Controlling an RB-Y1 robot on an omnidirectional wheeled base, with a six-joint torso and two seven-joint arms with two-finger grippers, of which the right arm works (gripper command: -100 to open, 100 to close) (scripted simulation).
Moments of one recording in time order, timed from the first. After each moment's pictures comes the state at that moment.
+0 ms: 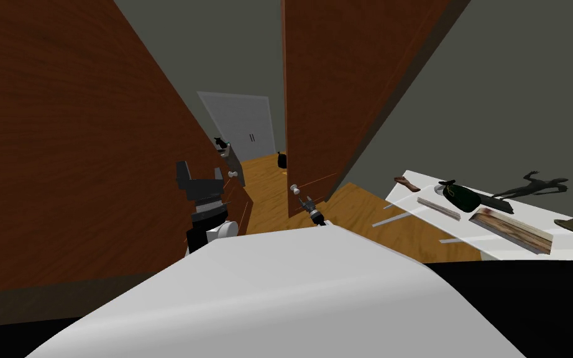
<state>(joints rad) 0.03 -0.14 0.06 -0.84 0.34 -0.87 0.95</state>
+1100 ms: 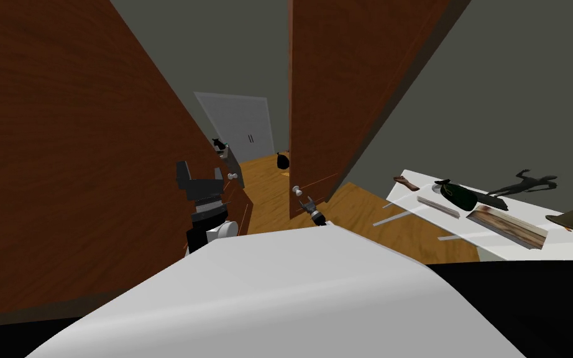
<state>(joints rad) 0.05 -0.16 0.06 -0.85 0.38 -0.86 1.13</state>
